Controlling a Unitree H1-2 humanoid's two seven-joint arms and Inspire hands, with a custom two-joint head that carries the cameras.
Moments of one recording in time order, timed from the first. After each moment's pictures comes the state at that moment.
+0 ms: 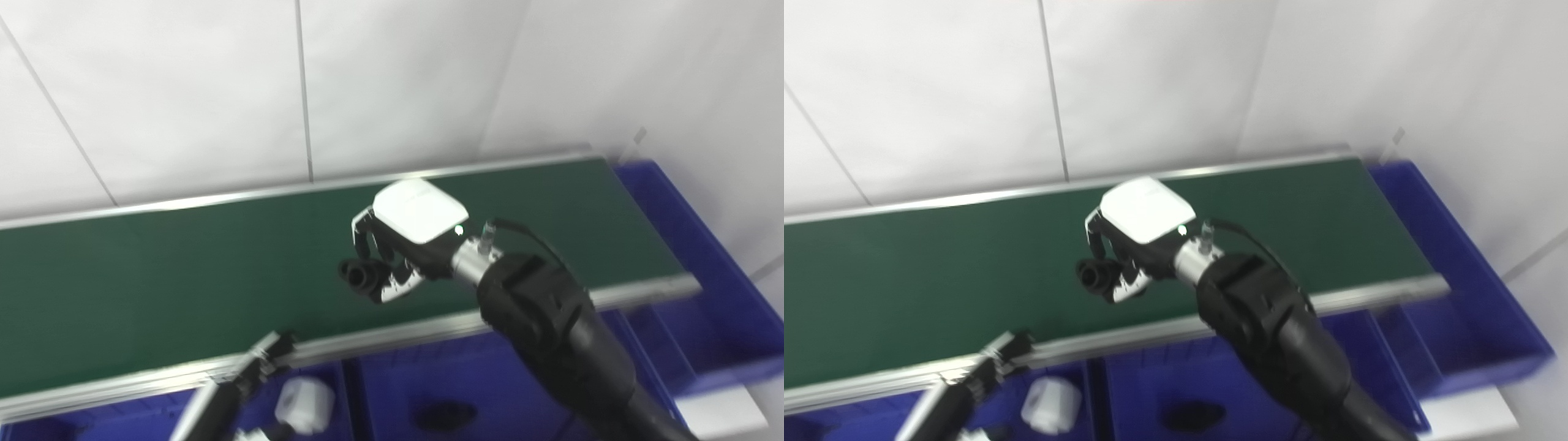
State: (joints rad) left arm 0.22 0.23 -0.29 -0.11 0.01 -0.23 -0.32; right arm -0.27 -0.37 0.36 -0.67 -1.13 0.30 0.88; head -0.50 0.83
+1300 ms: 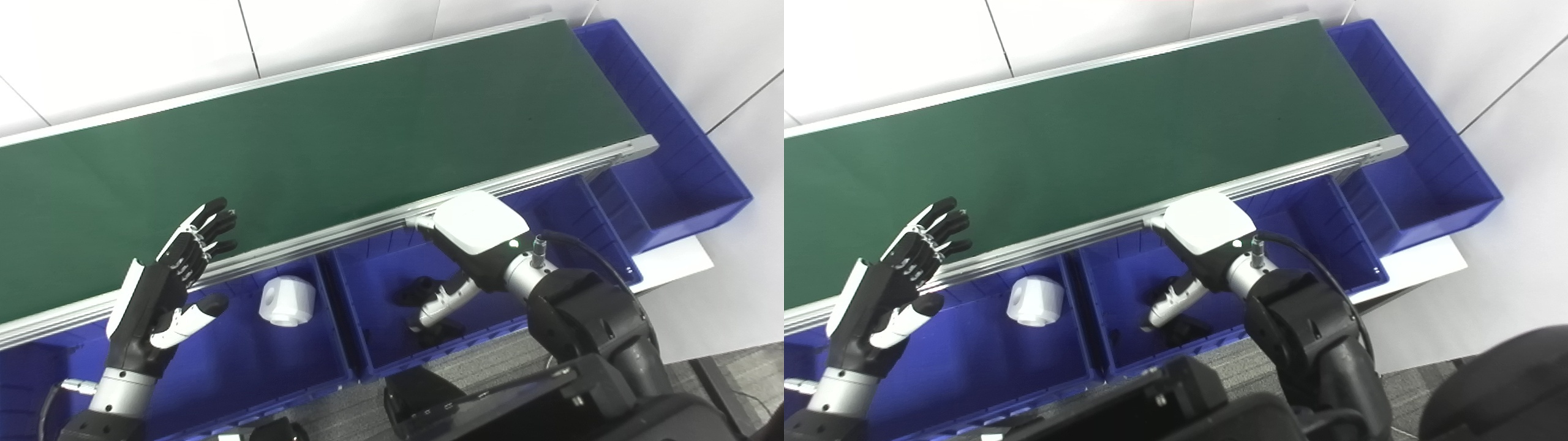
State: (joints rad) left arm 0.19 0.23 -0.22 -0.29 -0.06 -0.03 -0.36; right arm 0.33 -0.13 0.09 -0.82 -1.36 0.06 0.92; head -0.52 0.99
